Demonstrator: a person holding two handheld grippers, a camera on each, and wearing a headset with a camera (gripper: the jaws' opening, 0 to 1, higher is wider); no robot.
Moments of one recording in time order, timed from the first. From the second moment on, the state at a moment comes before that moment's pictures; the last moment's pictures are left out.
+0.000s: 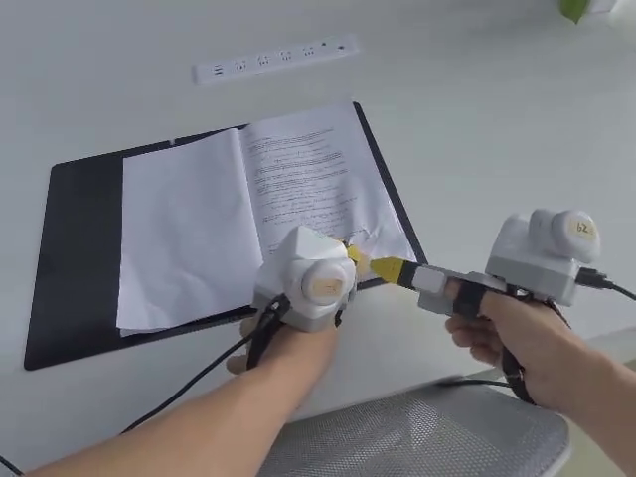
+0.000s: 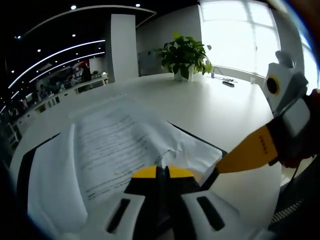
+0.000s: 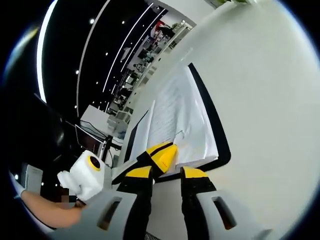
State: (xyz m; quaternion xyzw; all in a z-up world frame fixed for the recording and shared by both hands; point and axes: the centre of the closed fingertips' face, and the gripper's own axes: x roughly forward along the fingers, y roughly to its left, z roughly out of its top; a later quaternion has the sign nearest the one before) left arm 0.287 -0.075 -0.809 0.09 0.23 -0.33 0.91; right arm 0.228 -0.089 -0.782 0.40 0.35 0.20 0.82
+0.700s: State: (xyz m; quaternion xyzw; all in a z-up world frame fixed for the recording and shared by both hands) left arm 0.289 -0.076 -0.809 0.09 0.23 -0.33 0.91; right arm 0.234 -0.092 -0.784 0.43 0.35 0.19 0.81
